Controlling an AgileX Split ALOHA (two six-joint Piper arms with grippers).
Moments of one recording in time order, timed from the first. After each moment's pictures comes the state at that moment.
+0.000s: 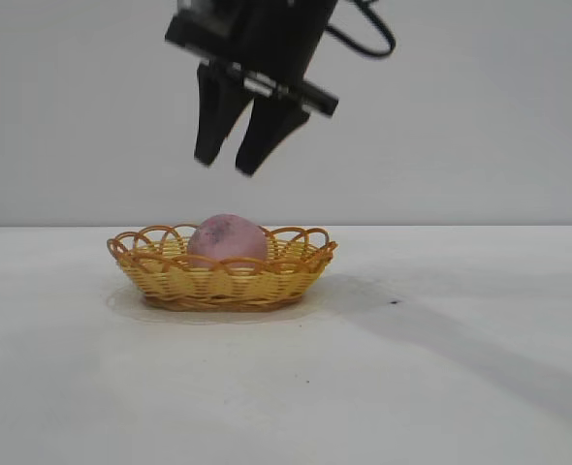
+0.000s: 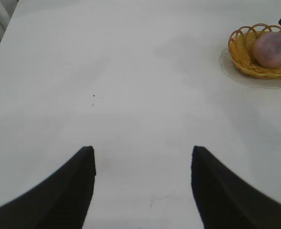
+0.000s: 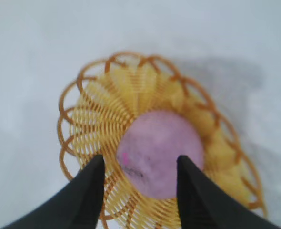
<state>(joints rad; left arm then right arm) -0.06 -0.02 -0.48 0.05 1.12 -0.04 0.40 2.17 -1.90 0.13 1.06 -0.08</state>
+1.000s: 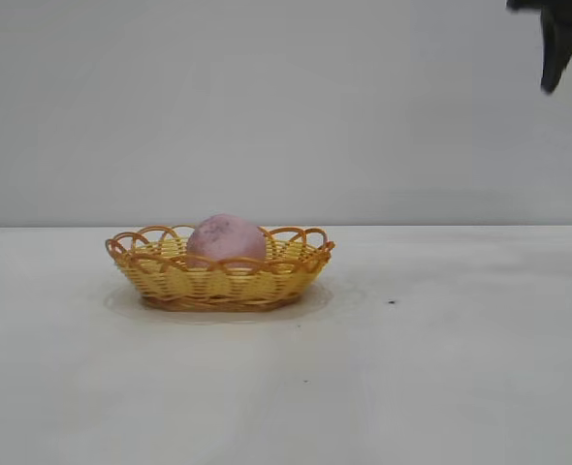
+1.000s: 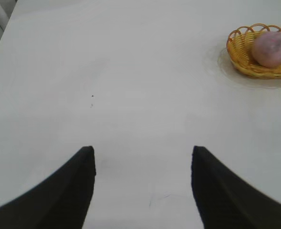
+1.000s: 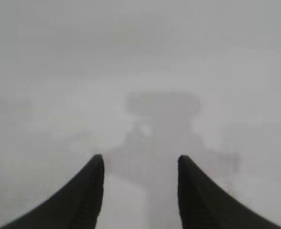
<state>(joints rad) -0.06 -0.02 -0.48 0.05 1.12 -0.04 0.04 1.38 -0.99 0.18 0.78 -0.11</state>
